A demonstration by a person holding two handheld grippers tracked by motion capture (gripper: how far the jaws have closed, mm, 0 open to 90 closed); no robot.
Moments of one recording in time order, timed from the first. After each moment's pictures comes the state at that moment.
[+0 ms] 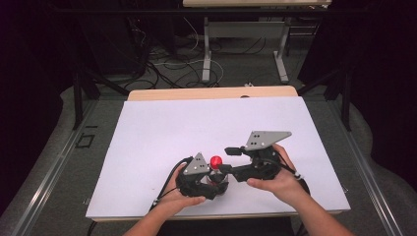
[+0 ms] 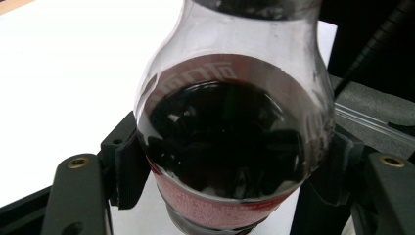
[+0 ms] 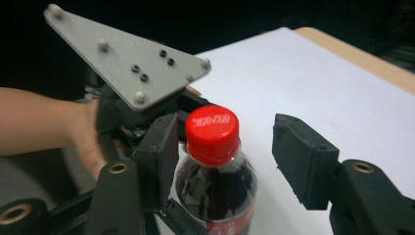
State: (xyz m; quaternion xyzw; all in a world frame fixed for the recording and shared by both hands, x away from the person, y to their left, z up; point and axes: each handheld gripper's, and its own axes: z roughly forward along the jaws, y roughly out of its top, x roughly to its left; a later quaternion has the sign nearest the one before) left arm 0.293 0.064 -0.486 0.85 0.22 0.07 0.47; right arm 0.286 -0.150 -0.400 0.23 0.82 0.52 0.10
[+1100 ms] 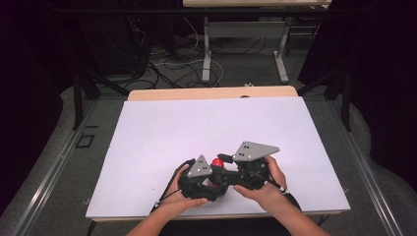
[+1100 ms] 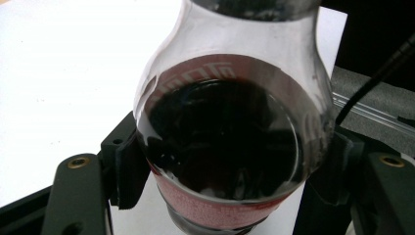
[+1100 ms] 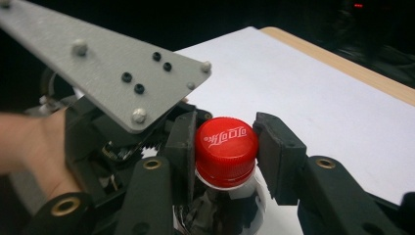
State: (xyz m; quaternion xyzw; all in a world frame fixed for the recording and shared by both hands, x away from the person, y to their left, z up) left arm 0.289 0.059 -0.491 0.86 0.22 0.07 0.45; right arm 0.276 -0.129 -0.416 0.24 0.82 0.50 0.15
